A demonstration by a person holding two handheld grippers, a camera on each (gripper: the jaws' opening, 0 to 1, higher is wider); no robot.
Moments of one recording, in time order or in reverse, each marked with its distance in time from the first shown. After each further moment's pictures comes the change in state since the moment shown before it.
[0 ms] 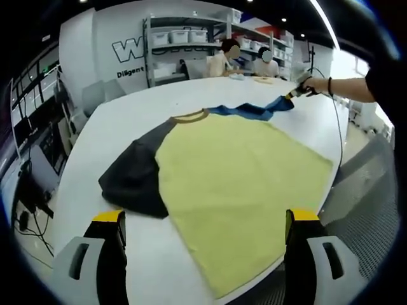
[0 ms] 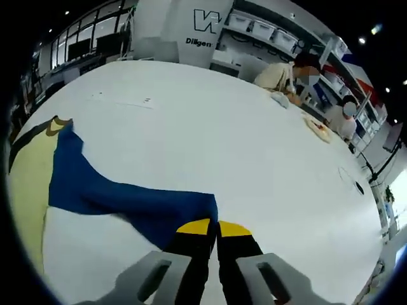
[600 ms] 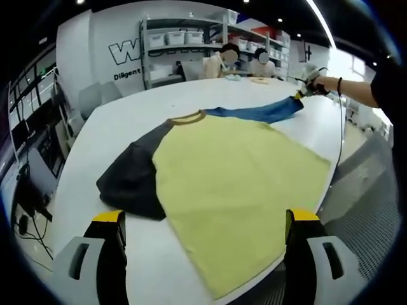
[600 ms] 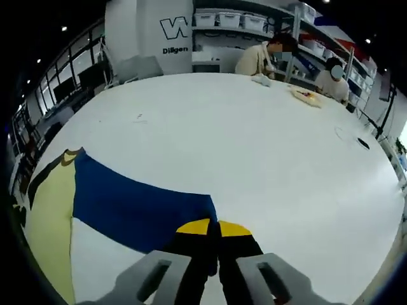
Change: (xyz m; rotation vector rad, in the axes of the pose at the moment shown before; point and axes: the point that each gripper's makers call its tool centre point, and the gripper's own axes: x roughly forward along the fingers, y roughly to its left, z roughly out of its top) left arm -0.002 -0.011 0.007 0.018 -0.008 -0.017; right arm -0.036 -0.020 -0.044 0.220 0.011 0.085
